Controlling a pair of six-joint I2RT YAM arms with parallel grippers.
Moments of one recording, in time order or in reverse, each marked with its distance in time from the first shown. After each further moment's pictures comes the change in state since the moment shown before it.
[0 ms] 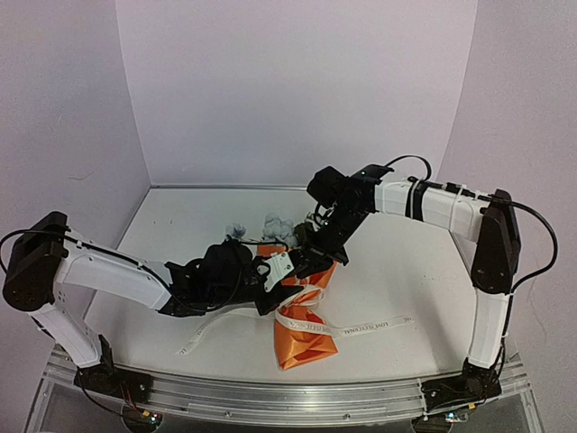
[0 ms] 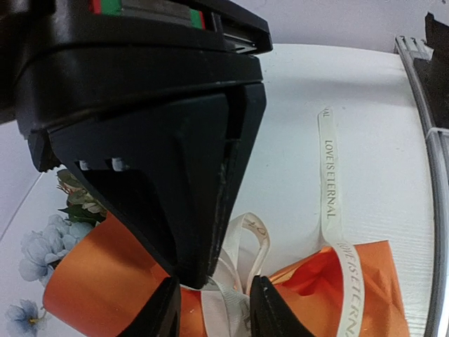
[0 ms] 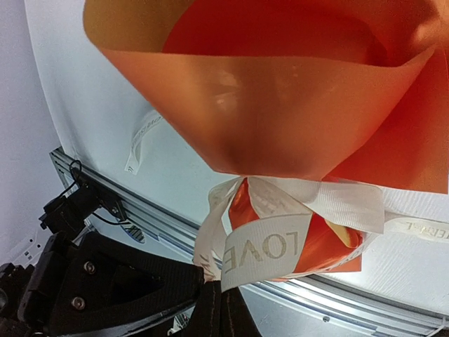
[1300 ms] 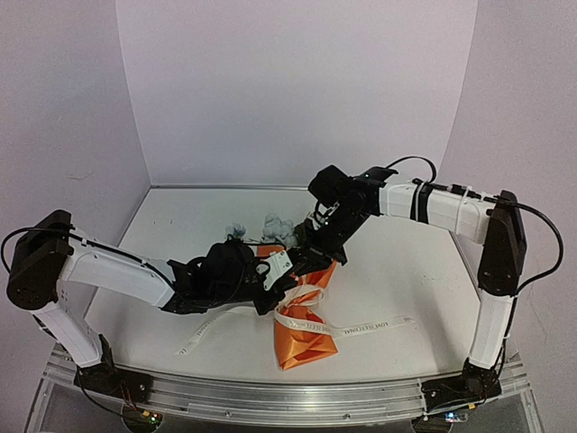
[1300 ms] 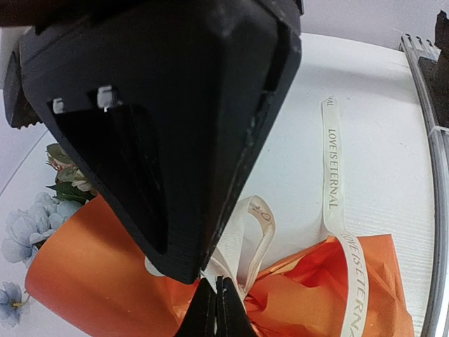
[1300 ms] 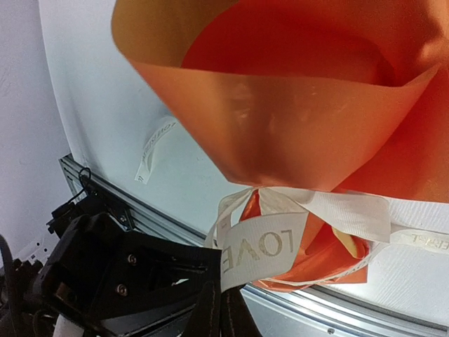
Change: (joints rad) left arm 0.030 0.023 0.009 -0.041 0.023 -0.065; right arm 0.008 -0.040 -0.052 0.088 0.024 0.027
